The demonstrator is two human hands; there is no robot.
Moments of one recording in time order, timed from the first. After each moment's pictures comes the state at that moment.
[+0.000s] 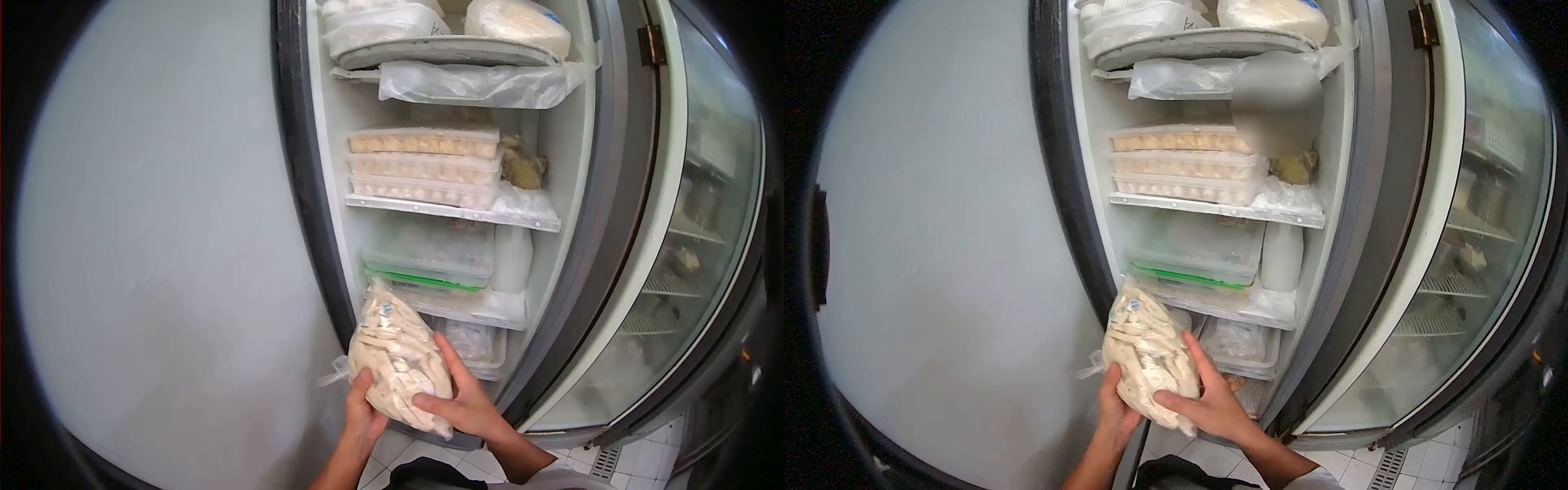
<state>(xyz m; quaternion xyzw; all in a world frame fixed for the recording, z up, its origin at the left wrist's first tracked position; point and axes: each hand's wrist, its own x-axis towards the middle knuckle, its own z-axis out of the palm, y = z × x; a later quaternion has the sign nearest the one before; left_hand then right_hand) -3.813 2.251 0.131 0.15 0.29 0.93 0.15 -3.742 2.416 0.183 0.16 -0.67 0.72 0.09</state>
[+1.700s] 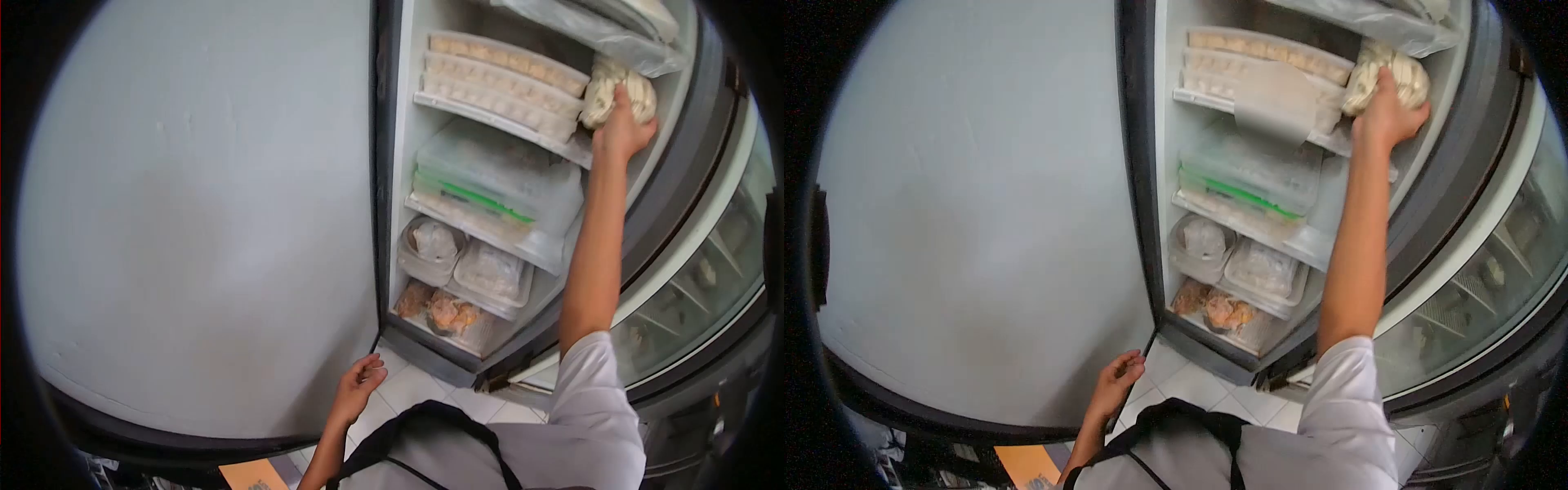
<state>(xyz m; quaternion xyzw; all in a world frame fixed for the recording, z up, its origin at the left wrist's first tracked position) -3.731 2.144 0.015 -0.01 0.67 0.74 0.11 -3.938 2.553 0.405 0.07 -0.37 0.63 0.68</state>
